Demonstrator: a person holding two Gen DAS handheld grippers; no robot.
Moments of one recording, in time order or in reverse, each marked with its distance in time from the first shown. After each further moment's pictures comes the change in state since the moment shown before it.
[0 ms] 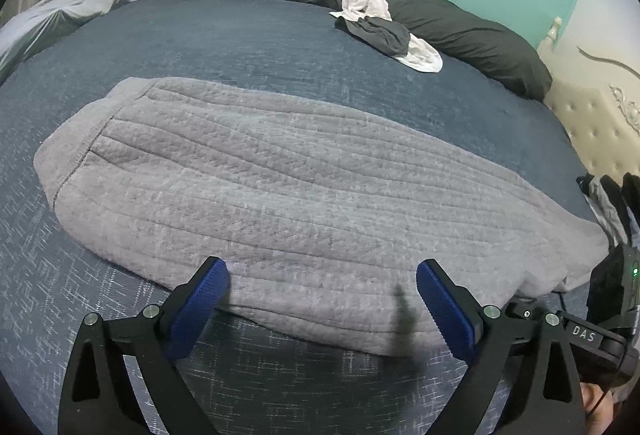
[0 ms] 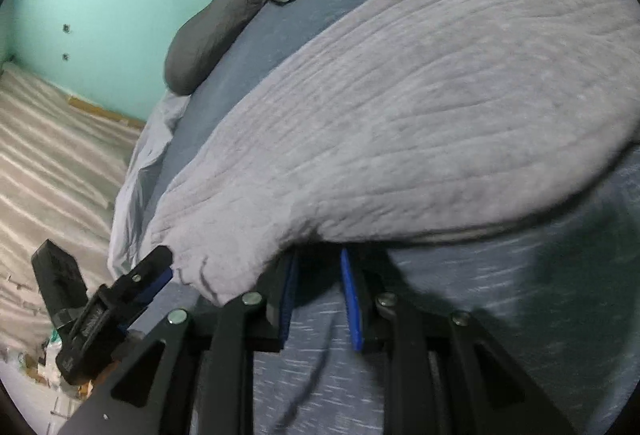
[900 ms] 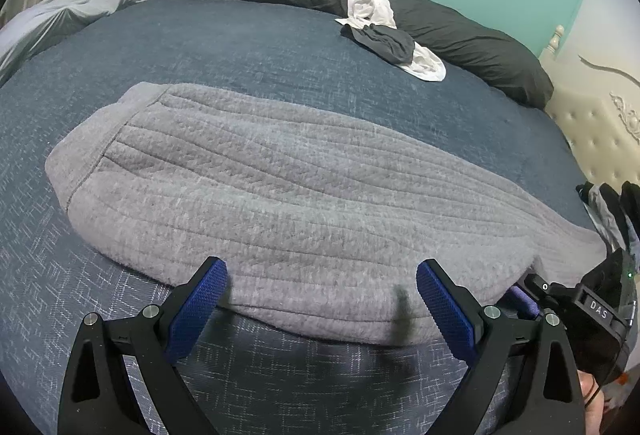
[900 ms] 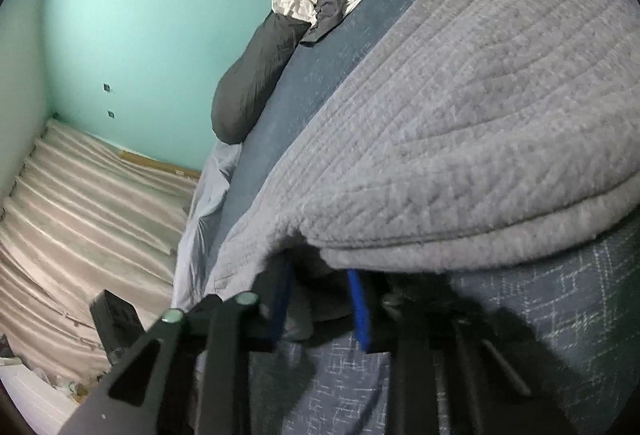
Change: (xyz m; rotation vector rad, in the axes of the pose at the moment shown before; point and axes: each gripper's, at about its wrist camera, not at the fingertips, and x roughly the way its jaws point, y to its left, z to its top) left arm -0.006 0.008 0.003 -0.023 -0.018 -0.005; right arm -0.013 -0.027 0.011 0.132 -0.157 0.251
